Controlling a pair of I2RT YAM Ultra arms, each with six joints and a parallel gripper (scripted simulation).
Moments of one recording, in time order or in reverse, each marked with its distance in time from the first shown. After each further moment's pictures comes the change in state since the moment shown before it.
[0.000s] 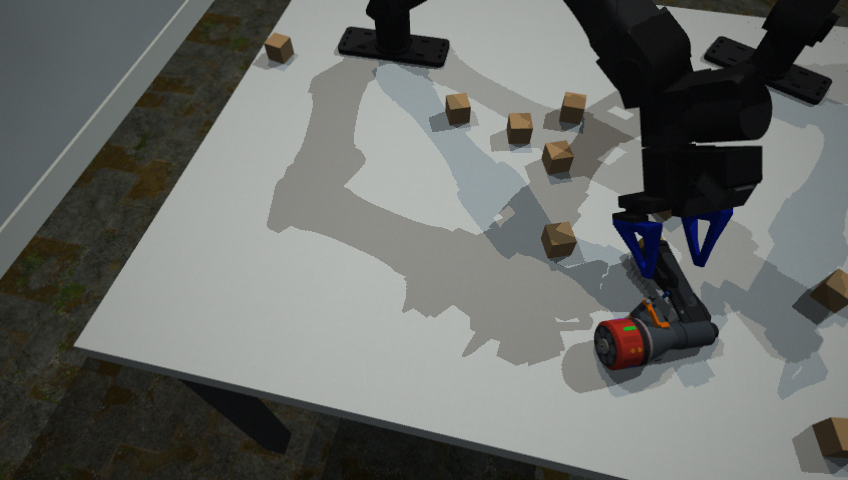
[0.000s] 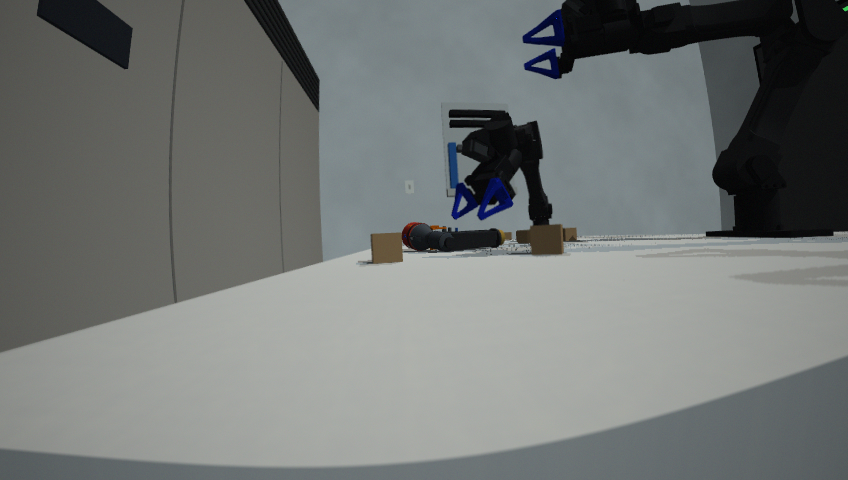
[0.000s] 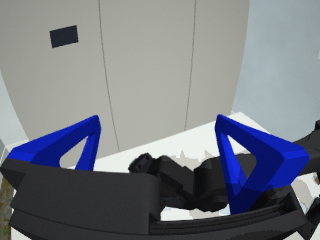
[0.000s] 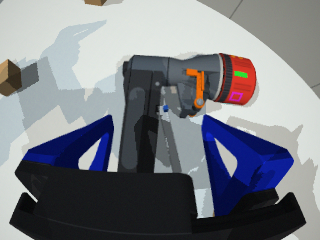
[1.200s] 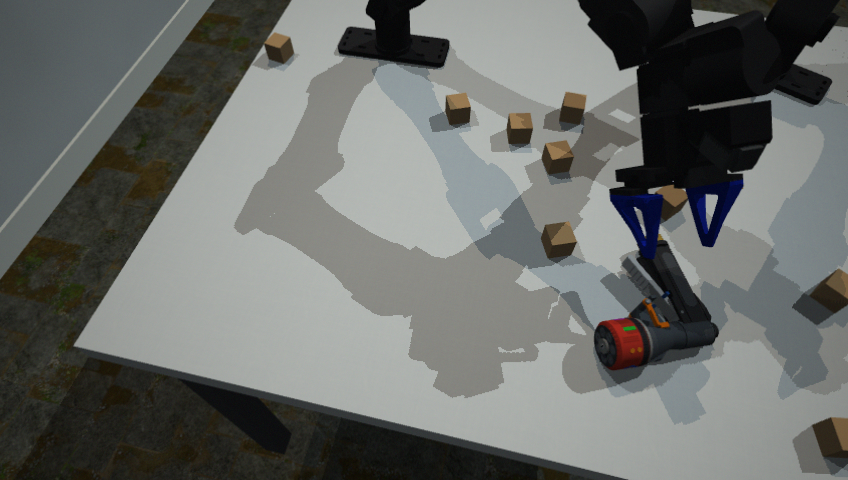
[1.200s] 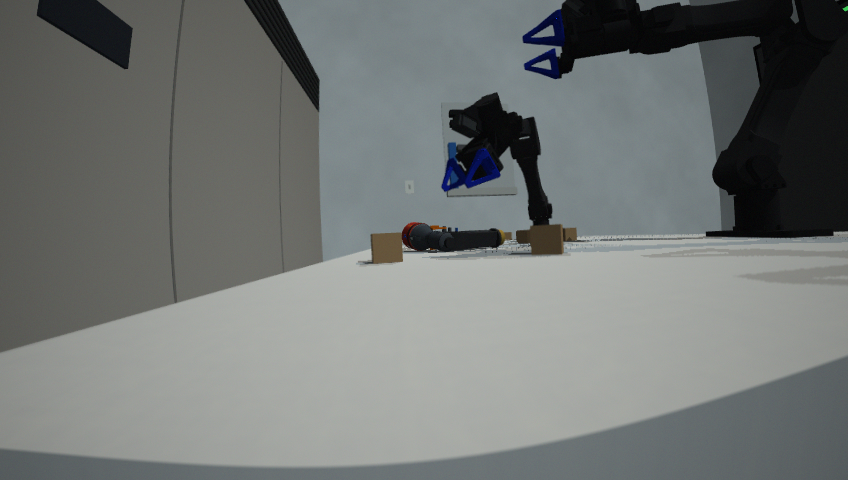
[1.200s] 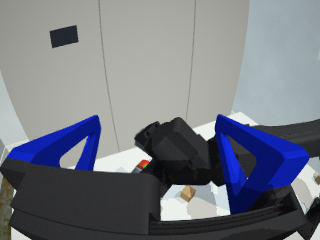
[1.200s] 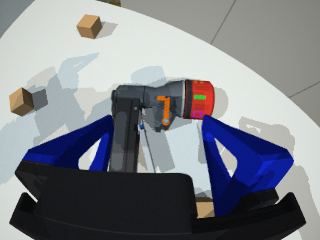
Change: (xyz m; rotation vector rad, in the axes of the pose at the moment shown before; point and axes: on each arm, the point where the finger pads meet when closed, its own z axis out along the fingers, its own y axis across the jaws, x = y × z) left arm 0.000 0.000 0.000 0.000 0.000 0.000; right arm -0.046 -0.031 -0.040 0.003 -0.045 0.038
